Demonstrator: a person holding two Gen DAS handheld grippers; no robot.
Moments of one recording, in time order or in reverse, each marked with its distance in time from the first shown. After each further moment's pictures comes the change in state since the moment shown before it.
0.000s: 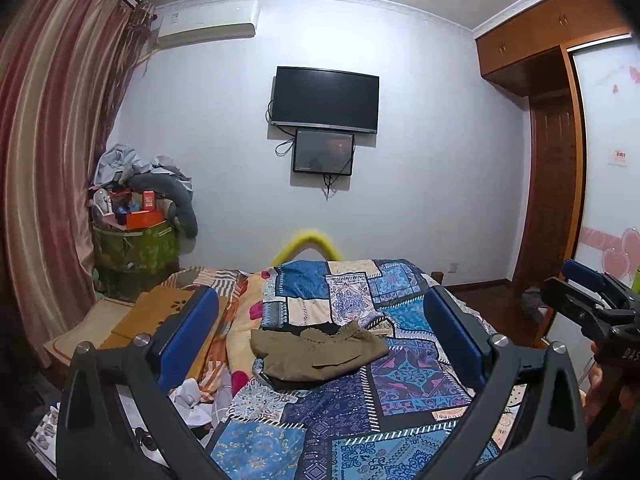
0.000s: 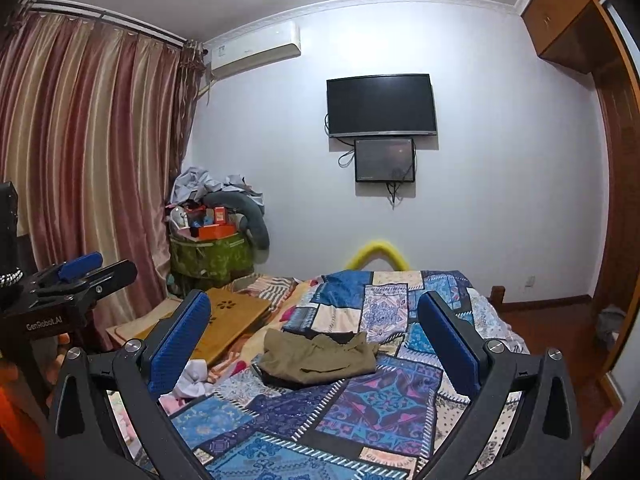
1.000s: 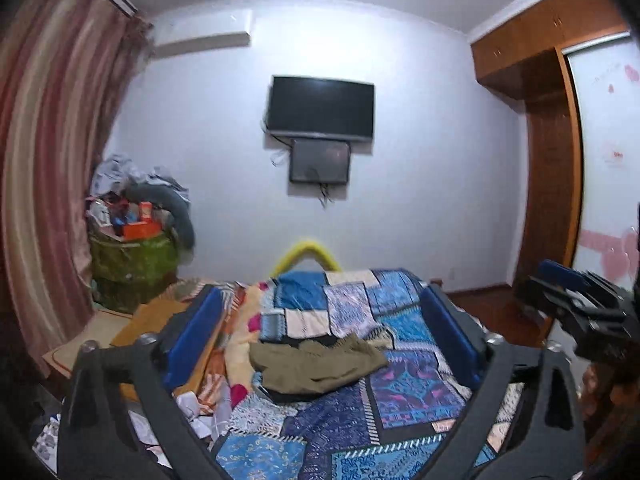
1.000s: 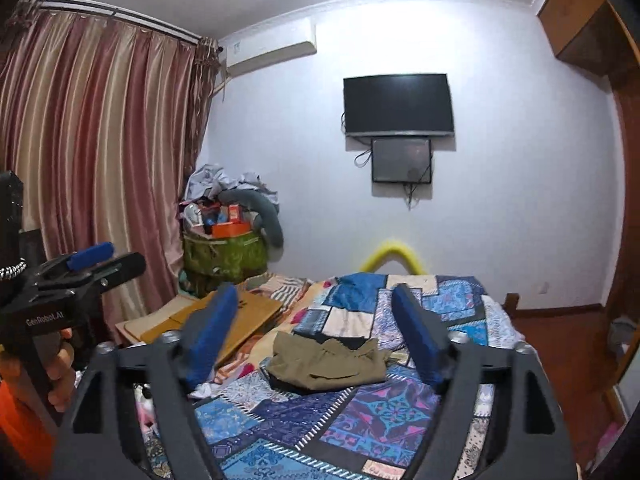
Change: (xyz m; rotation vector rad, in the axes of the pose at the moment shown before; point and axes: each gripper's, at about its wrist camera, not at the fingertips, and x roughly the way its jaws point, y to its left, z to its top) left arm 0.001 -0.002 0.015 0.004 -0.049 0.003; right arm 0.021 -0.002 0.010 -0.023 0.003 0.055
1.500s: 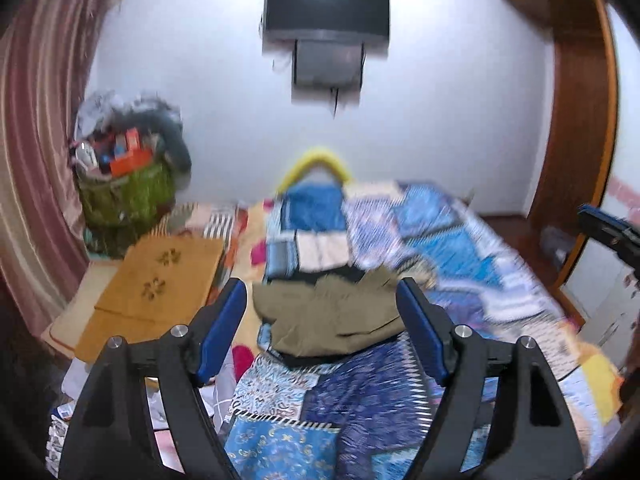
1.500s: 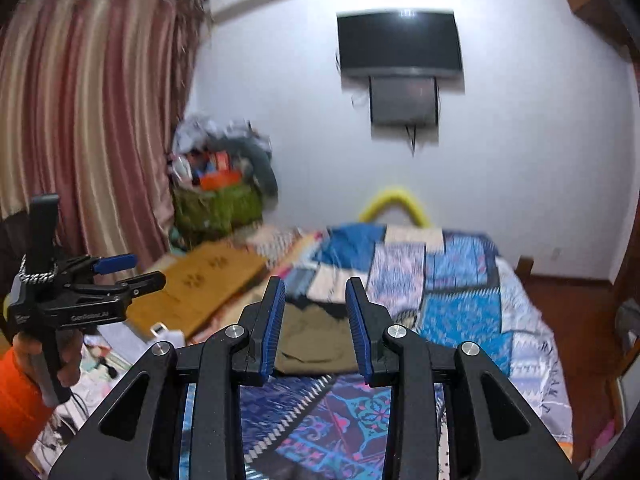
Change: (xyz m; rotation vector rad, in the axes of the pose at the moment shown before) left arm 0.162 0.025 -0.038 0.035 0.321 0.005; right arm 0.094 -0.053 -0.010 0.013 0.185 0.035
